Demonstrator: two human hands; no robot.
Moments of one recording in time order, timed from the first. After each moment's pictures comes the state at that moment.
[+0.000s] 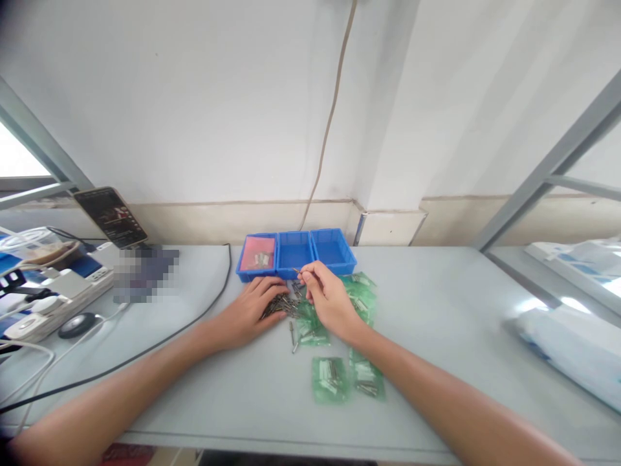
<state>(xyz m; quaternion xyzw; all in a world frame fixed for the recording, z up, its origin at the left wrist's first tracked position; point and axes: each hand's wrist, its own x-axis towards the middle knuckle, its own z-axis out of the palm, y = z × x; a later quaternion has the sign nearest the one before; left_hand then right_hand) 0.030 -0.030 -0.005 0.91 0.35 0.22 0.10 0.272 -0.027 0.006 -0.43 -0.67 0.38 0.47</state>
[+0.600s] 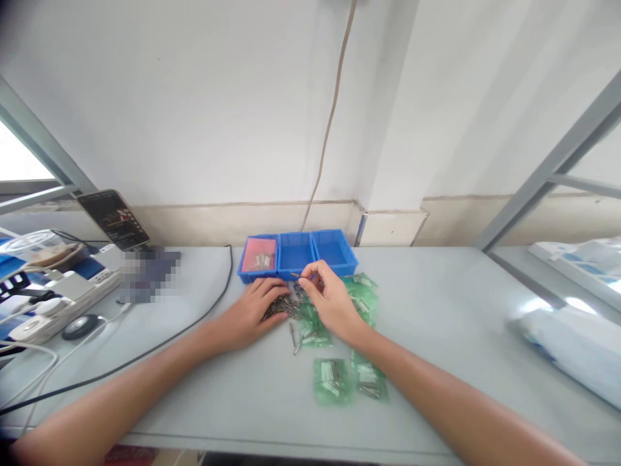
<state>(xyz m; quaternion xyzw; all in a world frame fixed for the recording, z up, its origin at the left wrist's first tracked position) 0.030 -0.031 -0.002 0.91 0.36 0.20 0.09 0.272 -0.027 0.006 -0.43 -0.67 0.36 0.48</state>
